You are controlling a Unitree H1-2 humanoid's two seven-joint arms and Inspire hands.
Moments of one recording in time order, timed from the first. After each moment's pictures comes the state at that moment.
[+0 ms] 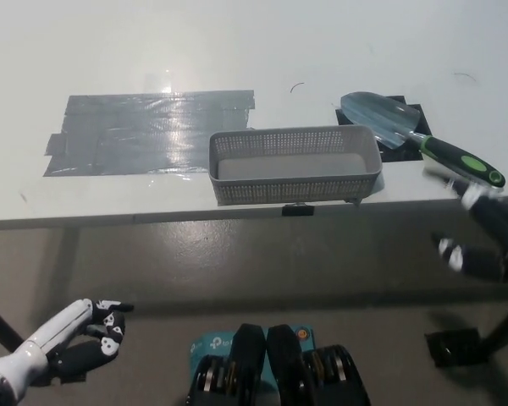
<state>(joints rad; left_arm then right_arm) -0.09 0.62 -0.20 -0.28 0.10 0.44 -0.37 -0.35 -0.59 0.25 -0.31 -0.38 0.34 0.28</state>
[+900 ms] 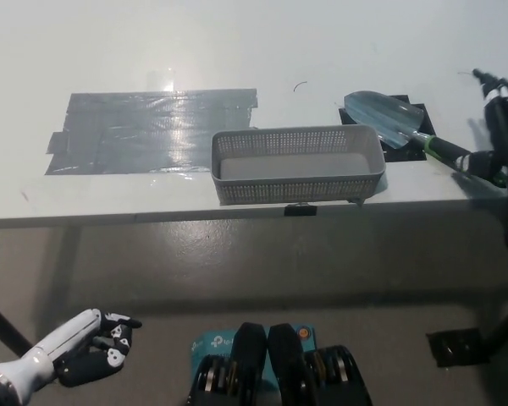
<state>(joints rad) -0.09 0.60 -0.19 -0.28 0.16 0.46 -0.47 -0.70 -0.41 0.29 0.47 -0.69 0.25 -0.07</state>
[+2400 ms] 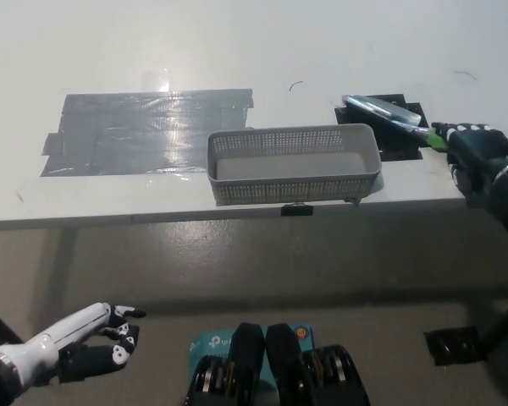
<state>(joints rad) -0.15 0.51 -0.07 -0.31 0.38 0.46 -0.79 -0.91 -0.46 0.56 0.91 -0.70 0.03 0.15</state>
